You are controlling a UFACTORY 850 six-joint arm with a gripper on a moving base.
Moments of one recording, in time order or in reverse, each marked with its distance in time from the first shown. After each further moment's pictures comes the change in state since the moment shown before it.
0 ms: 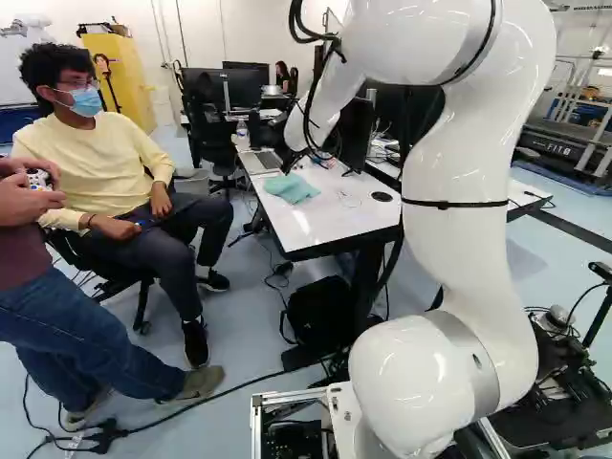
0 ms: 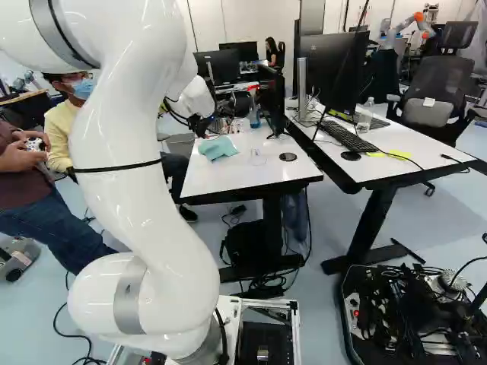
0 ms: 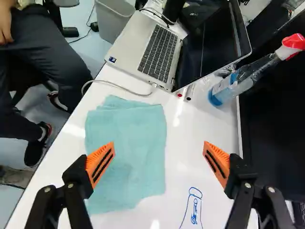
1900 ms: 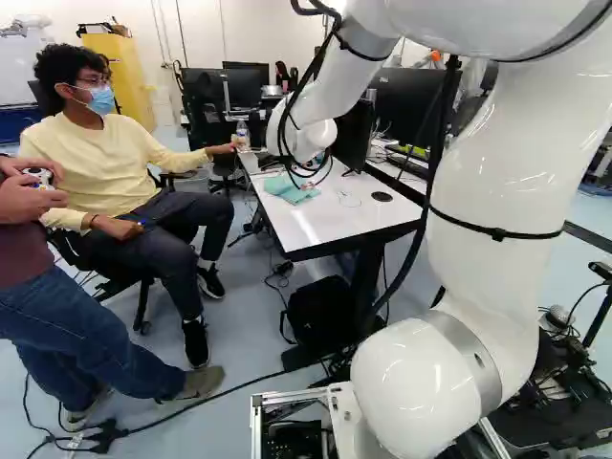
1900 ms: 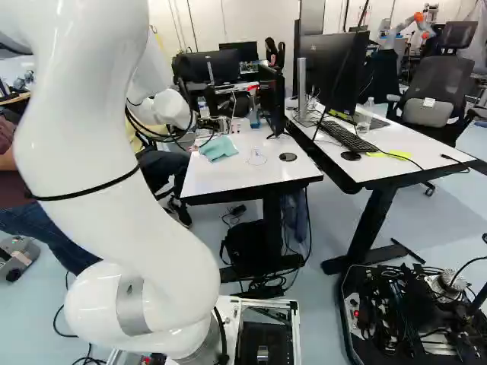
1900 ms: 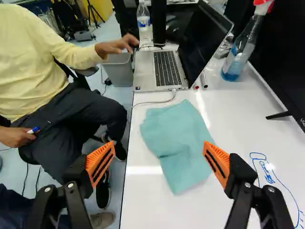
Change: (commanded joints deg) arm 5.8 12.9 19.6 29.5 17.7 0.0
